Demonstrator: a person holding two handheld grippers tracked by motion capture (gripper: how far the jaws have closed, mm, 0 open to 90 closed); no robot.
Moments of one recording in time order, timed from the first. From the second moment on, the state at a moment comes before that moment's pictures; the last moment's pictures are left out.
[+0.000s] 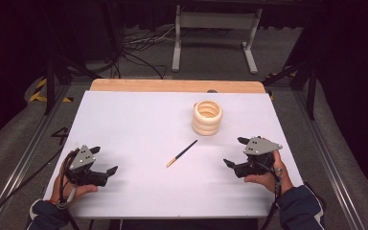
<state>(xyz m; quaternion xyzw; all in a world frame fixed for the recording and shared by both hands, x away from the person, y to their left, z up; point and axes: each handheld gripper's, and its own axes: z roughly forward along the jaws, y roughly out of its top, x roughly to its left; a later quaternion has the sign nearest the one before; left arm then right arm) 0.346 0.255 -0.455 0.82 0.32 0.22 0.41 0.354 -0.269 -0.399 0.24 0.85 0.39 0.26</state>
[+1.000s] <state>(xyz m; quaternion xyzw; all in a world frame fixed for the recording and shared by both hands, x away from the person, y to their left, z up) 0.343 0.251 -0.454 0.83 0.30 0.21 0.41 0.370 -0.223 -0.392 0.16 0.88 0.37 0.24</state>
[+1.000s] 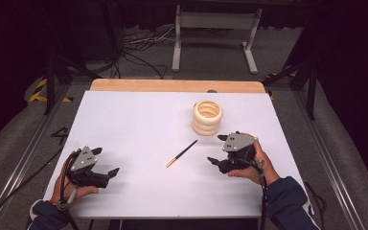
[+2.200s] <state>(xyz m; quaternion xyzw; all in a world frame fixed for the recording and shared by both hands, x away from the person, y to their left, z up) 0.343 0.251 -0.456 0.84 0.30 0.20 0.41 0.385 -0.154 -0.386 0.06 0.93 0.30 0.21</state>
